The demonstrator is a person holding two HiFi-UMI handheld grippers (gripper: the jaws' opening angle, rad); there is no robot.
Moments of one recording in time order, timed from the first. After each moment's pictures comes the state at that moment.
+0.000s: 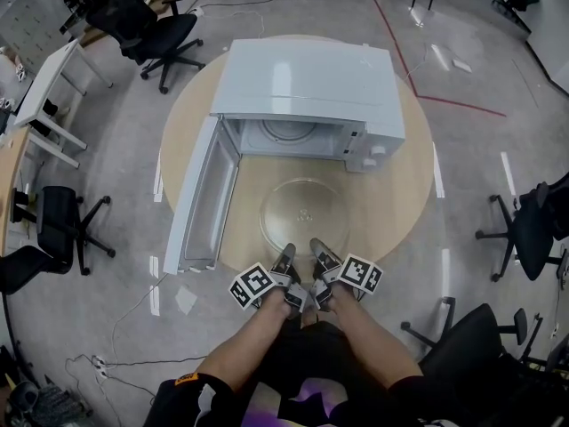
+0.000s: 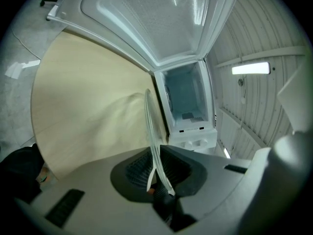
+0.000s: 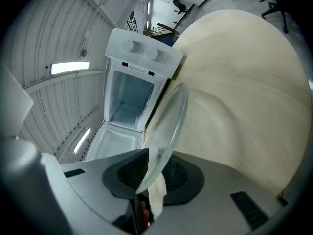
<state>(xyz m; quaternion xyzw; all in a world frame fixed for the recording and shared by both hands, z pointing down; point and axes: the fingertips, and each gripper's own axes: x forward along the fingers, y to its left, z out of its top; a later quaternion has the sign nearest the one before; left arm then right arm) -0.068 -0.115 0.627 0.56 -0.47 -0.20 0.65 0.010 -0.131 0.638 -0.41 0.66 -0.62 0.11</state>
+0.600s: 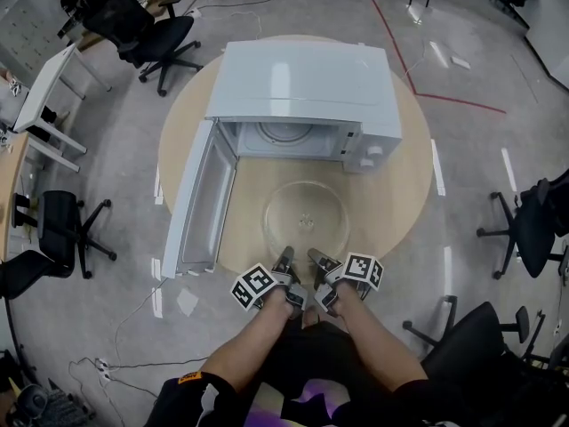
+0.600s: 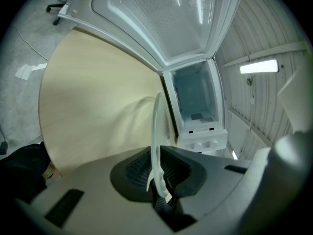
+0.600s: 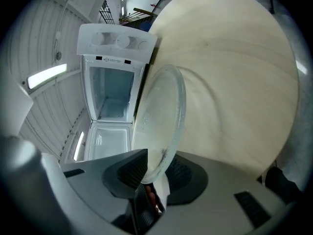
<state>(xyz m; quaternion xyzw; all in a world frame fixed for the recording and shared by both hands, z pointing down) -0.068 -0.113 0.648 0.53 -0.50 -0.19 0.66 0.009 -0.107 0.662 -0.36 0.60 -0.71 0.07</state>
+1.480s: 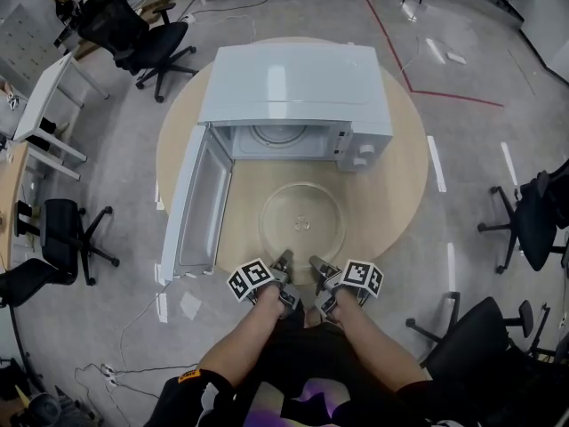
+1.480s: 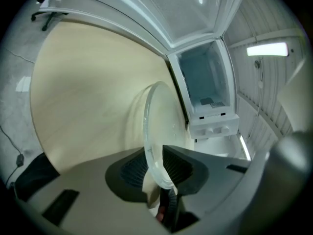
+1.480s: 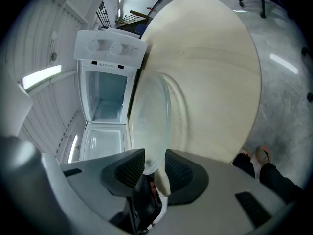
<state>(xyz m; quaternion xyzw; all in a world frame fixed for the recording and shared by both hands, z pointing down) -0.061 -0.105 0.678 0.54 -0.47 -0.09 0.69 0.027 -0.083 0.674 -0.39 0.57 -0.72 0.06</state>
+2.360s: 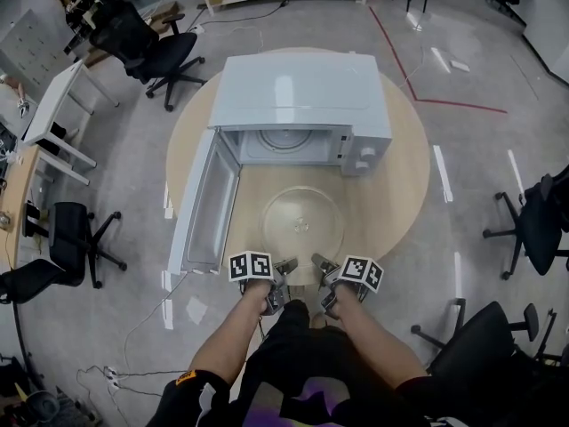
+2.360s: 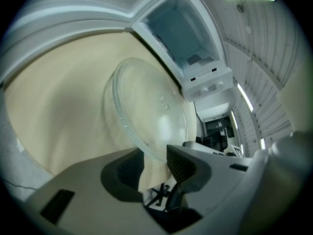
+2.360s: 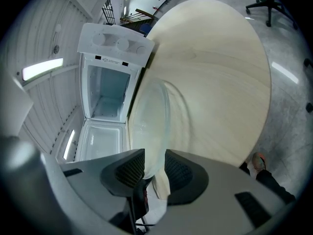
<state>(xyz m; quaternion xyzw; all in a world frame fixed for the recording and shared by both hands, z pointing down) -0.055 -0.082 0.669 0.65 -0.36 0.14 0.65 0.024 -0.089 0.669 -0.40 0.58 -0.70 0.04</state>
